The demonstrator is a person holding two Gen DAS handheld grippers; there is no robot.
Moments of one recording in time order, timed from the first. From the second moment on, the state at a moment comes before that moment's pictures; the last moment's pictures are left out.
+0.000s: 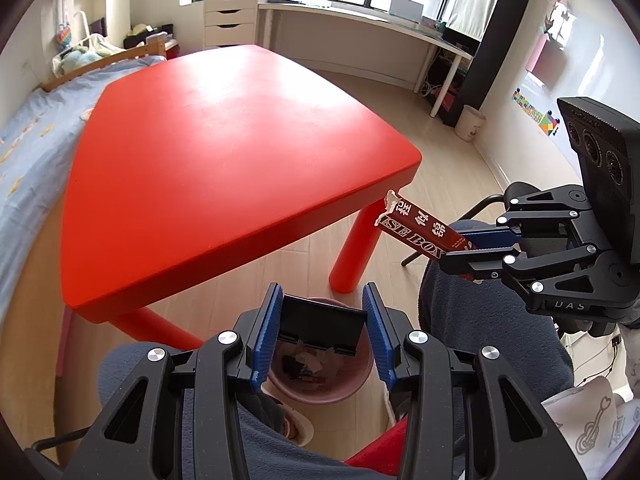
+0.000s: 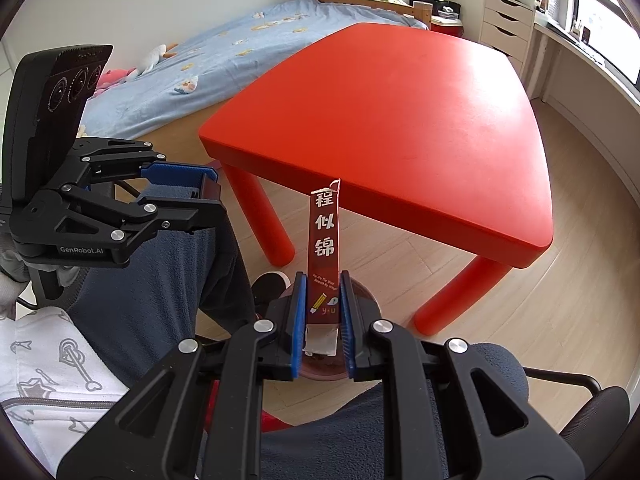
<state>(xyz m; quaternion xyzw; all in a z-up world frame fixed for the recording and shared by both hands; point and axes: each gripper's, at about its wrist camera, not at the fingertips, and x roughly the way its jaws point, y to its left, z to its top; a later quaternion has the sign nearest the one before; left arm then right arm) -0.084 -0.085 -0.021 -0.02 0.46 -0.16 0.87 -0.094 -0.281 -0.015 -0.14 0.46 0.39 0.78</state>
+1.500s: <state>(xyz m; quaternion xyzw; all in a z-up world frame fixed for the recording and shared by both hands) -0.009 -0.011 0.031 -0.04 0.39 -0.07 0.92 0.026 -0.249 0.055 -0.10 0.39 0.34 0.85</state>
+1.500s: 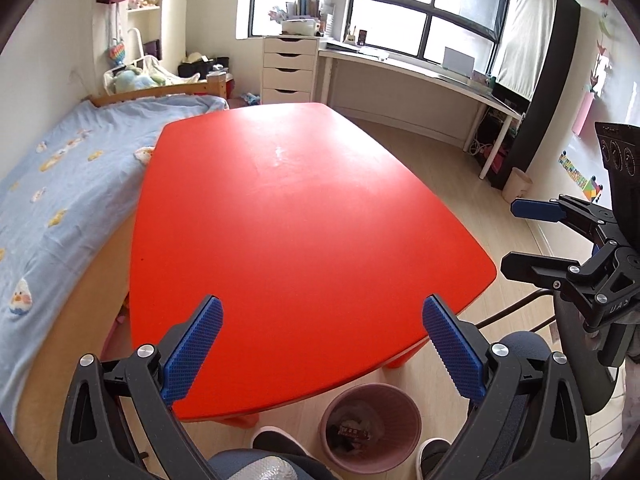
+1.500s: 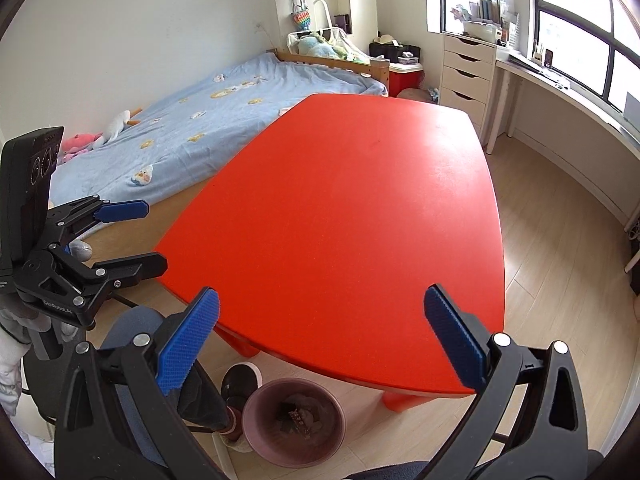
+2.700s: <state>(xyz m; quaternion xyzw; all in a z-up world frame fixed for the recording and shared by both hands) 0.001 0.006 0.041 -0.03 0.38 -0.03 0.92 0.046 -0.243 0.061 -0.11 0.38 0.34 0.85</state>
